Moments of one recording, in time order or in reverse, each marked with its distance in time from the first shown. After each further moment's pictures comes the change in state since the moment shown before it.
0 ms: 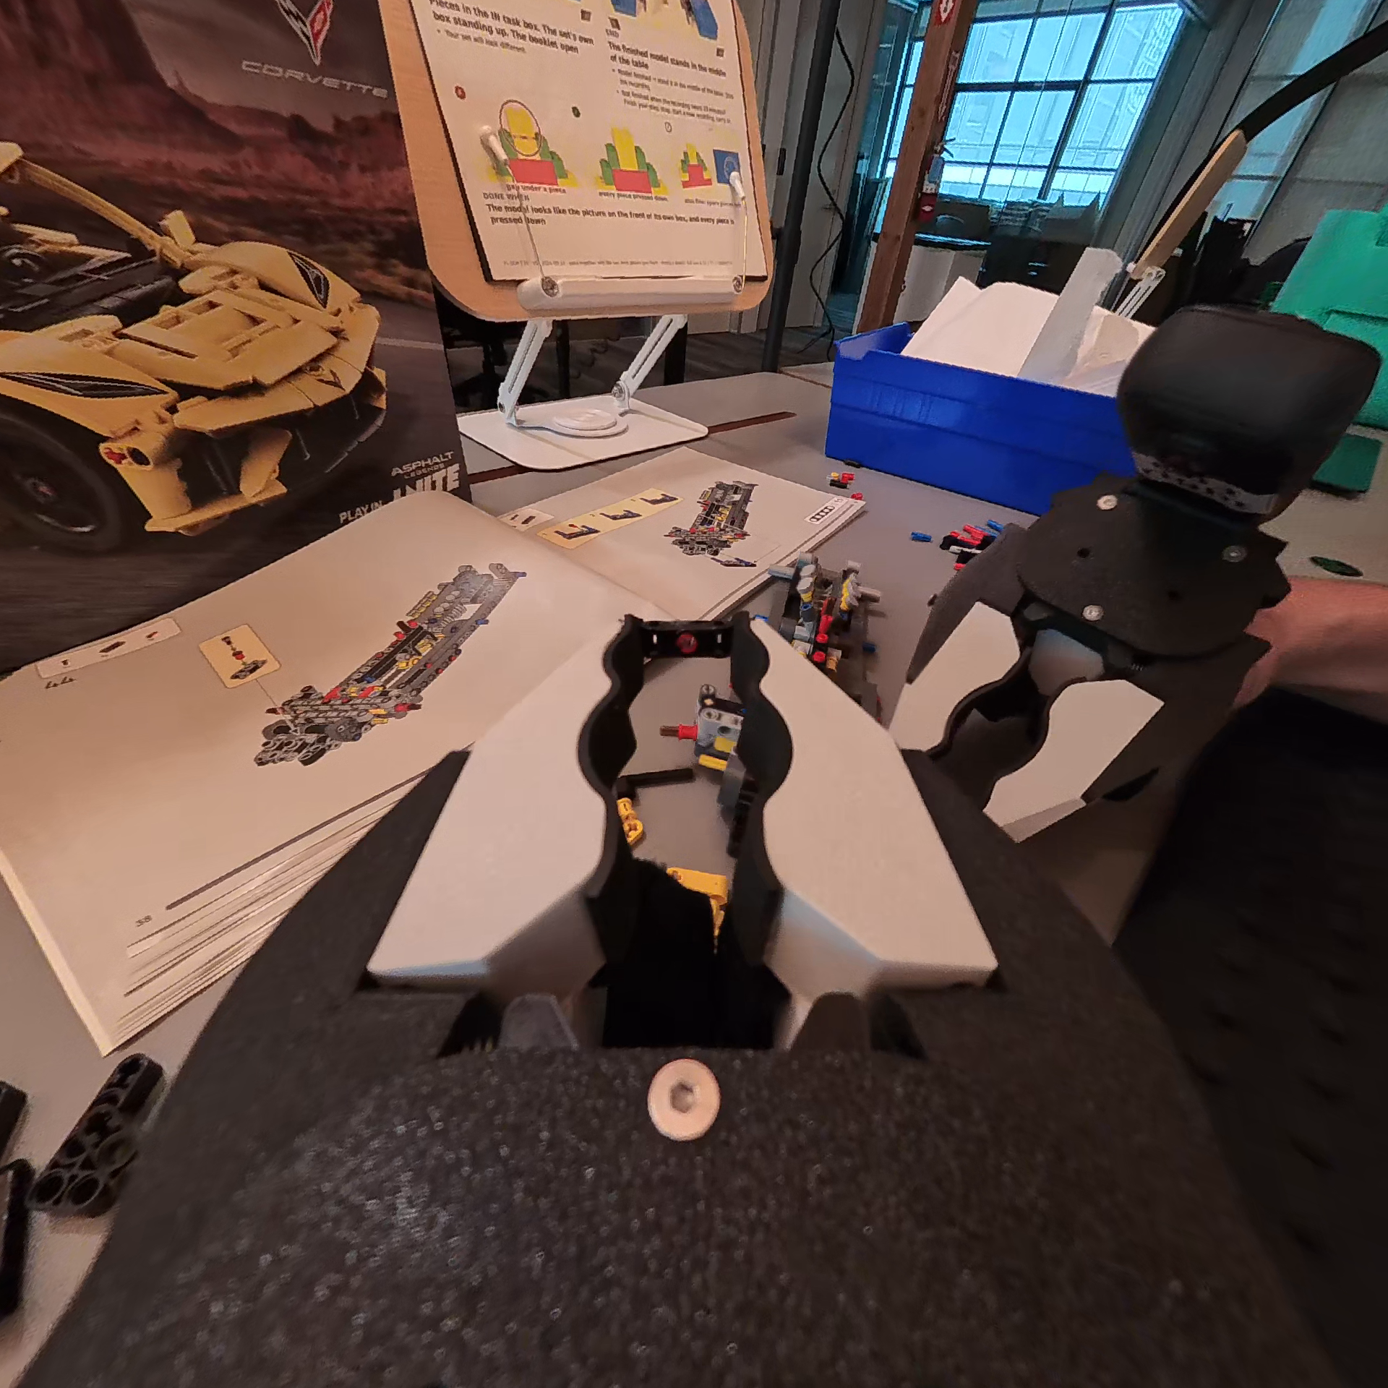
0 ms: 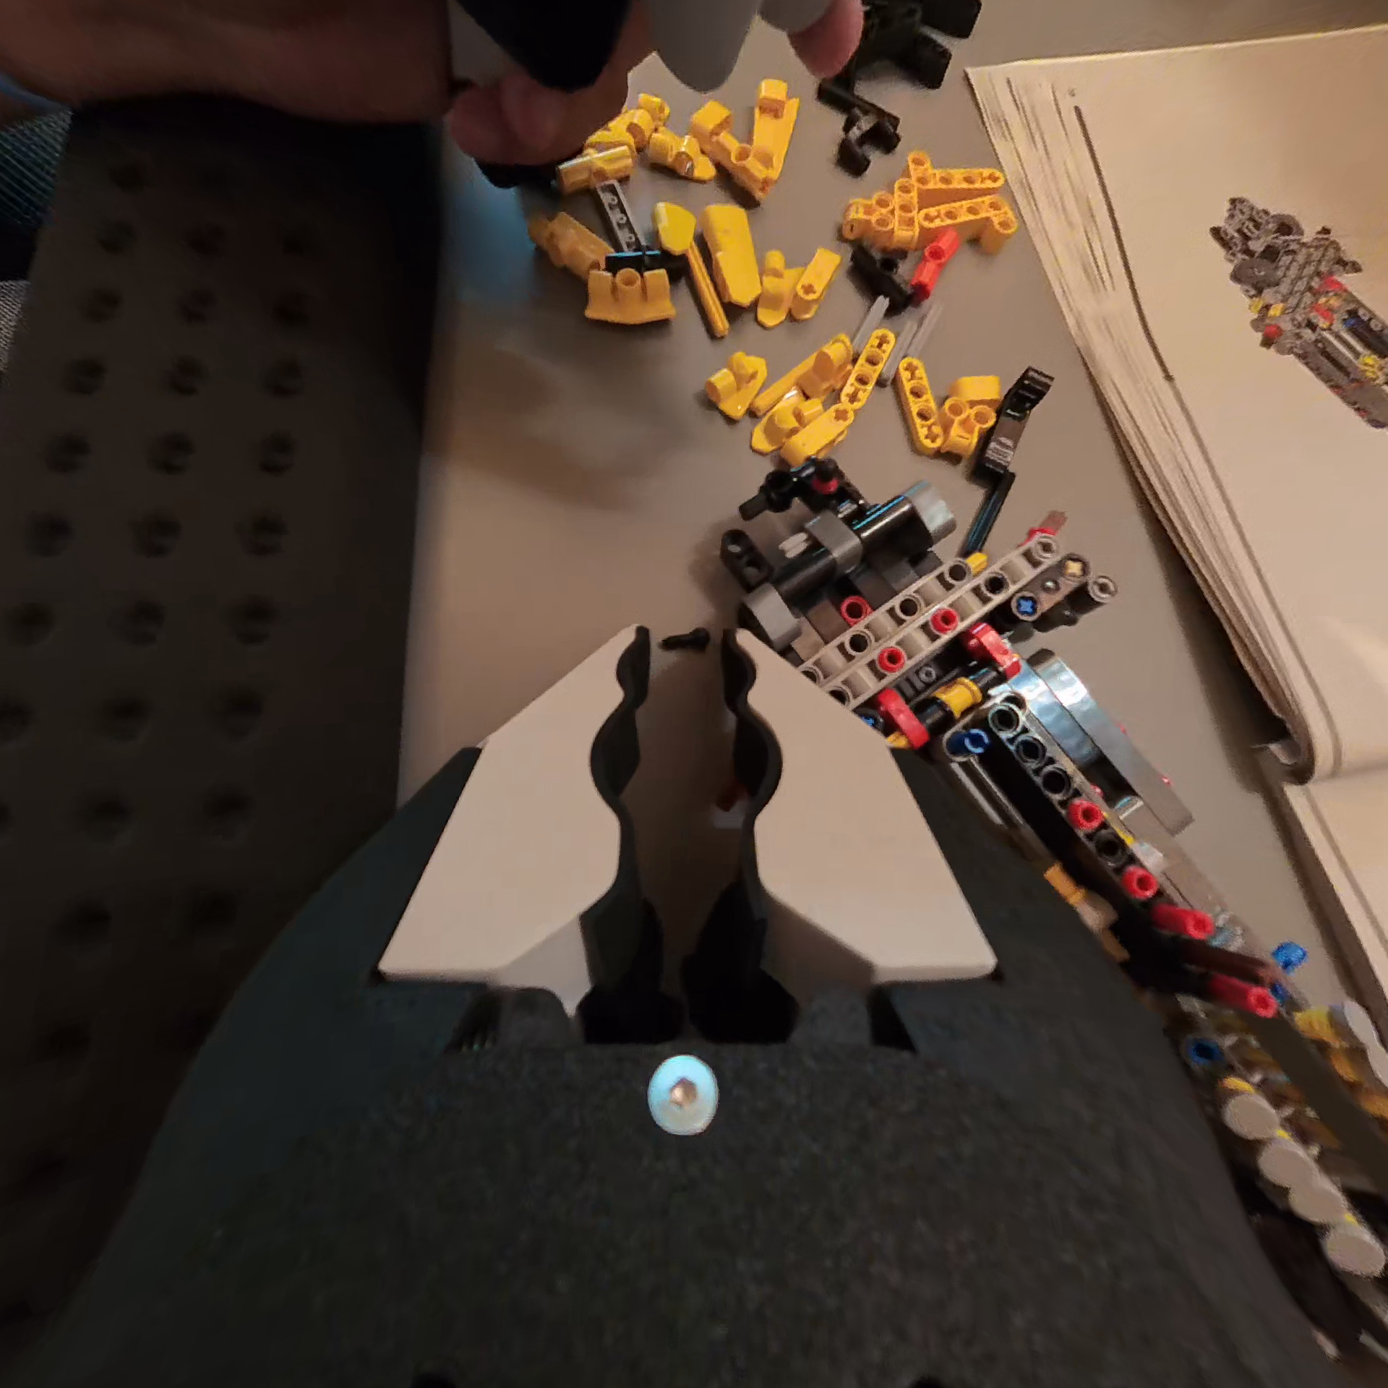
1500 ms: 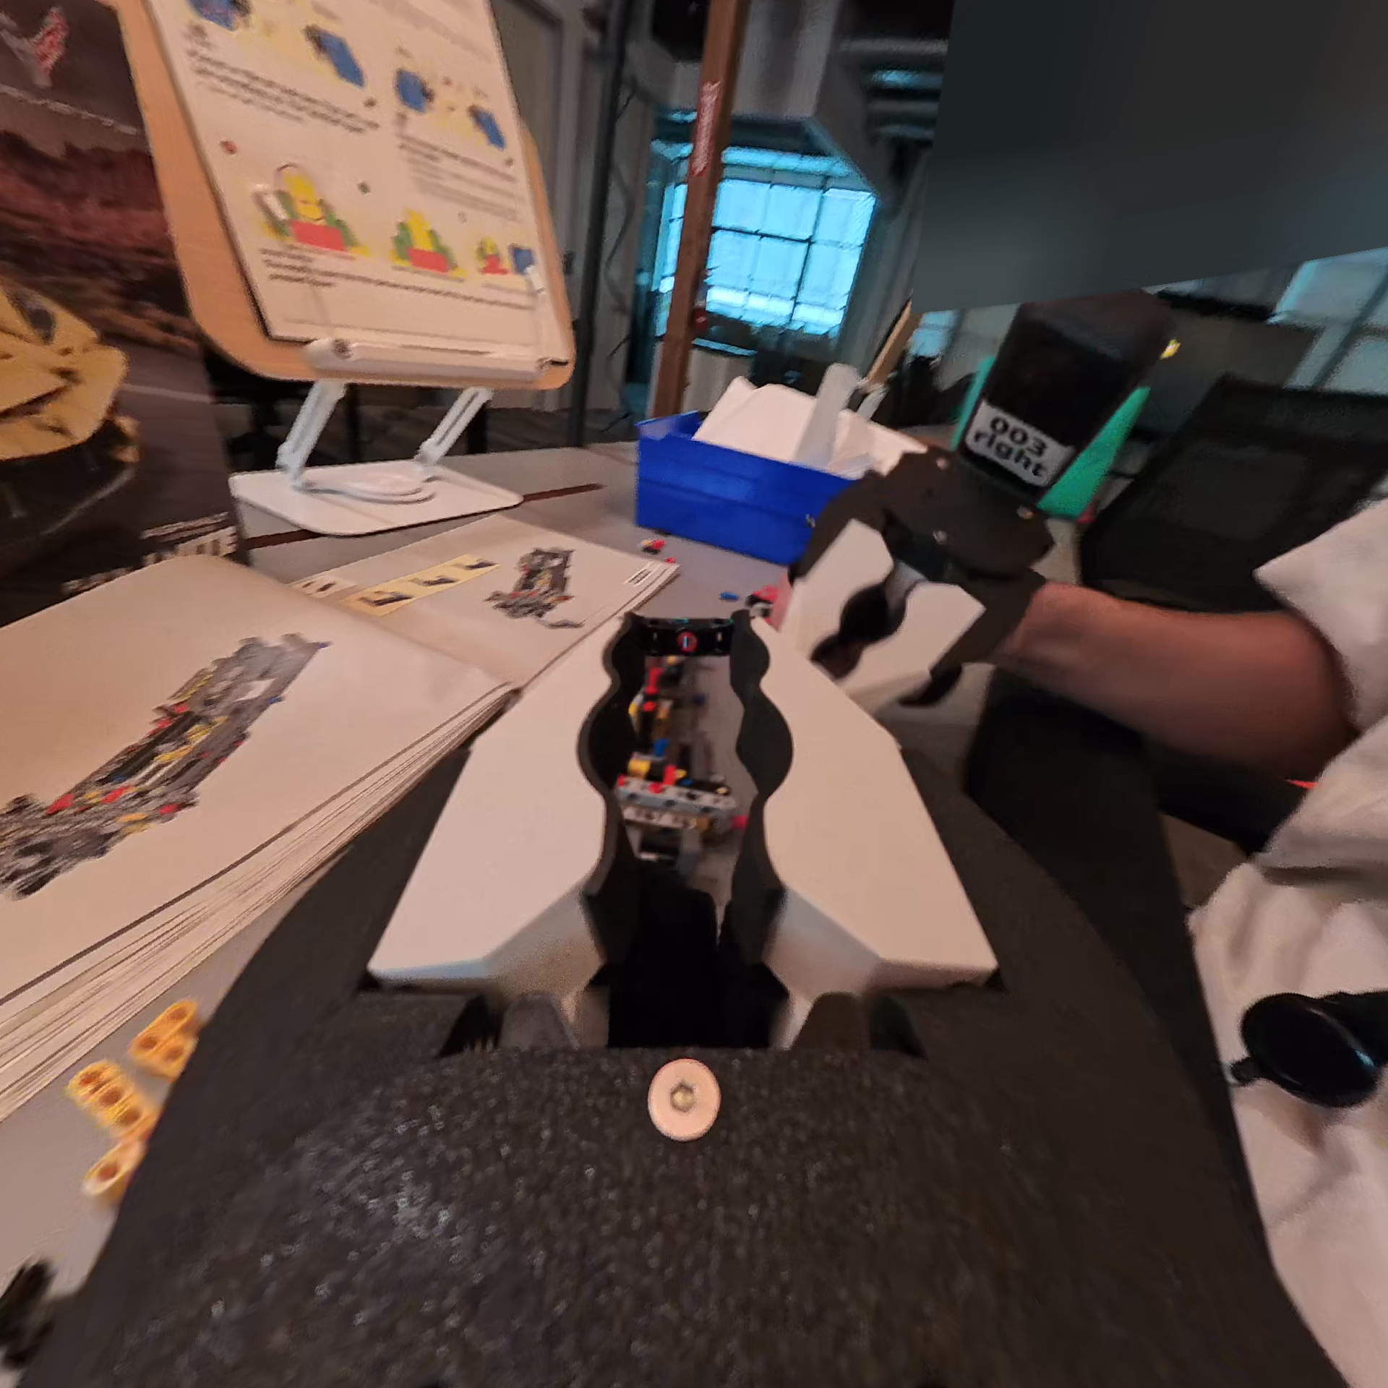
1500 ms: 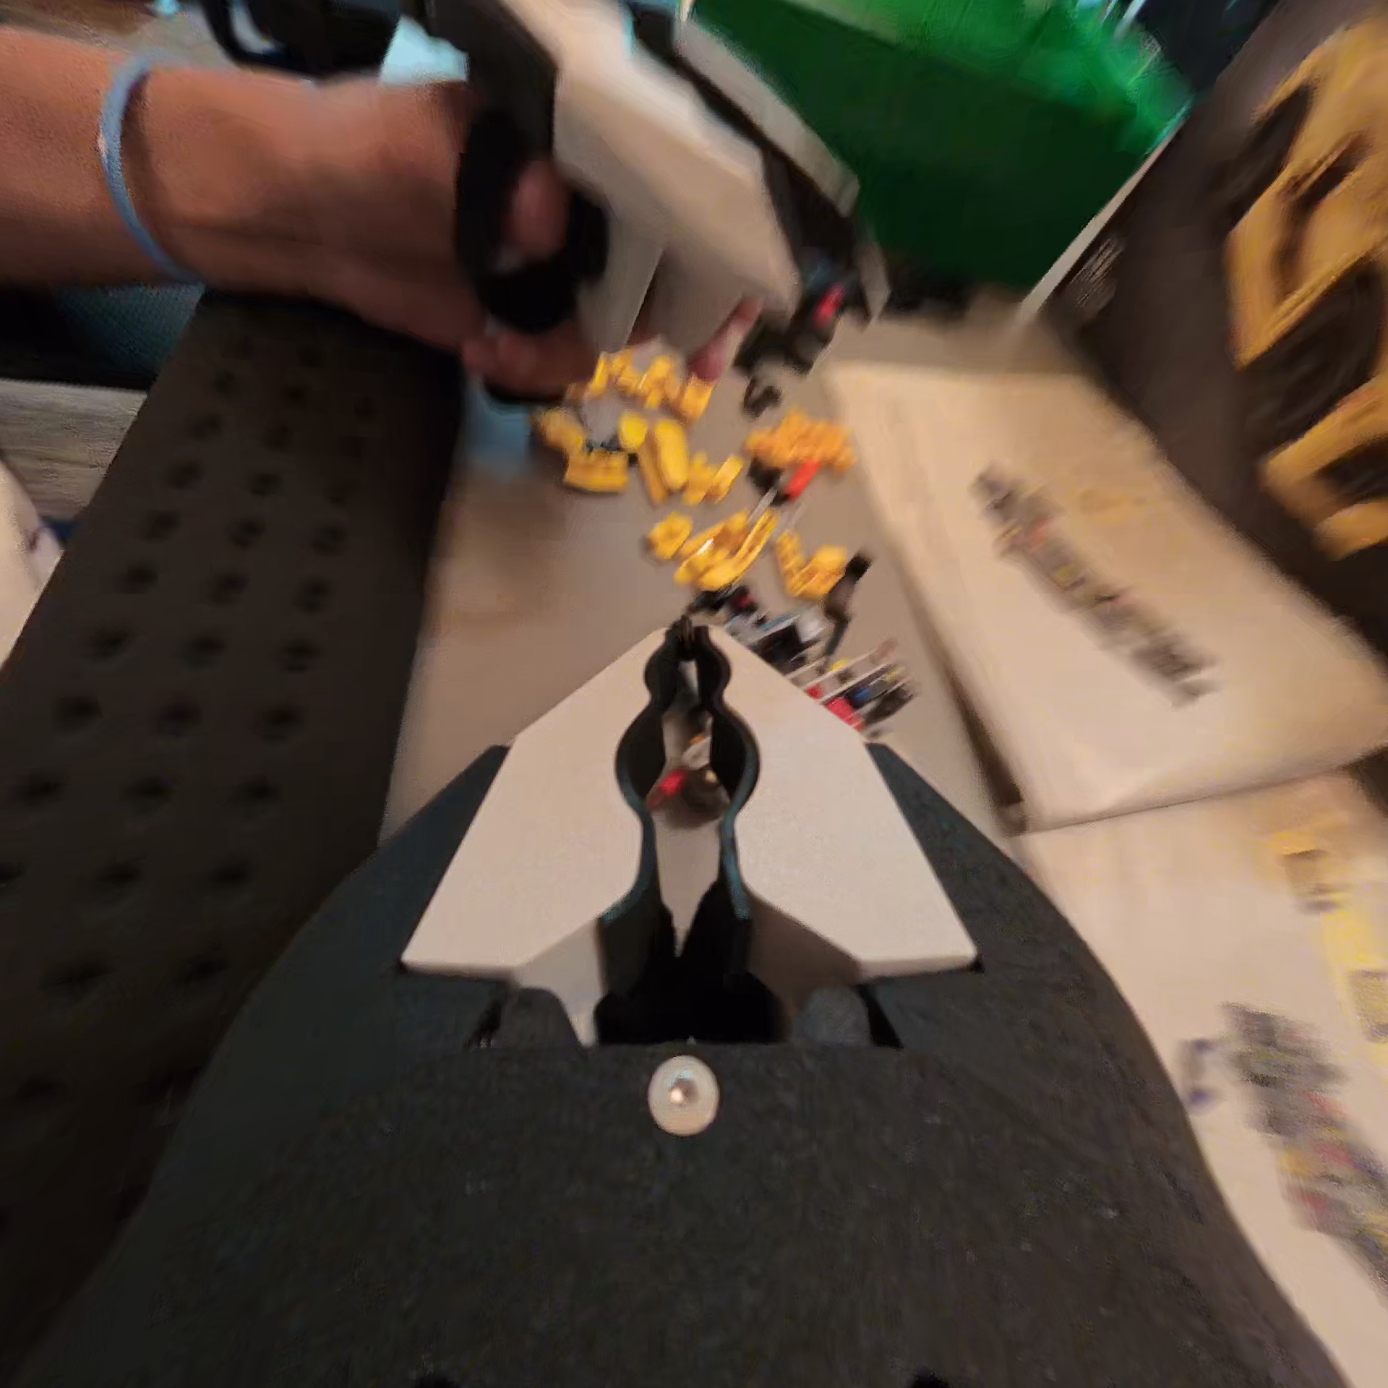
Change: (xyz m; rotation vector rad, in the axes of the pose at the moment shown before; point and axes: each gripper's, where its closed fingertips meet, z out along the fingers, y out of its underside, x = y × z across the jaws) left arm 0.039 -0.016 -0.007 0.105 0.289 -0.088; right arm 0.013 -0.041 -0.050 0.230 0.111 -0.148
